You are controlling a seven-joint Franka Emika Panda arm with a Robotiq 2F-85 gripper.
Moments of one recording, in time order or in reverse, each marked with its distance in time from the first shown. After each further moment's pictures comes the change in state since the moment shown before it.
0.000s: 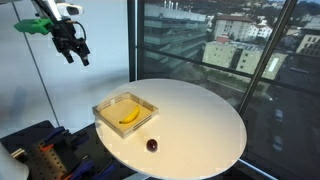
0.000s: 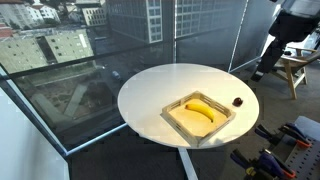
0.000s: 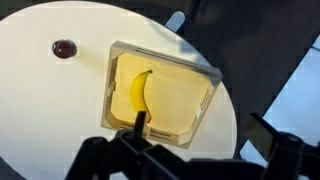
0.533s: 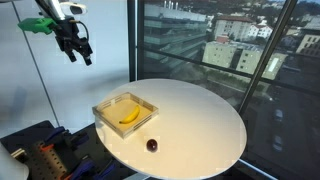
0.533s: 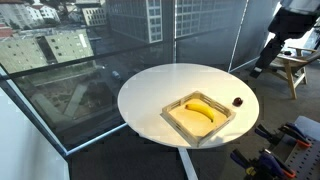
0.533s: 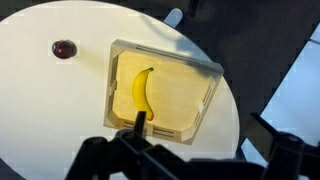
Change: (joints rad) arm -0.009 0.012 -0.035 0.012 -0.001 0.008 -0.002
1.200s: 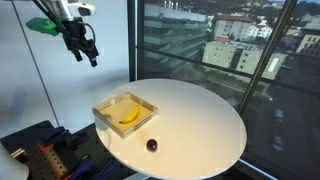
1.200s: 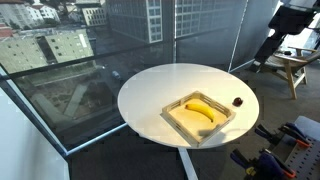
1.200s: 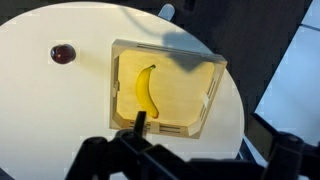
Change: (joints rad) arm -0.013 0.018 -0.099 0.007 0.001 0.021 -0.018
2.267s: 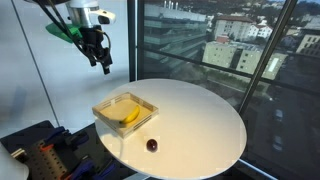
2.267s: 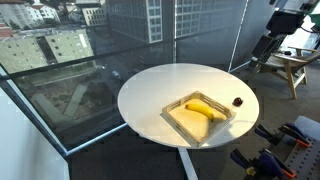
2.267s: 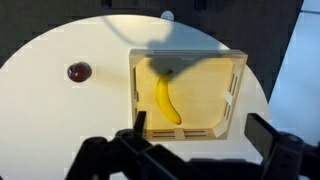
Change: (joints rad) arm -0.099 0.118 -0.101 0.052 0.001 0.009 -0.041
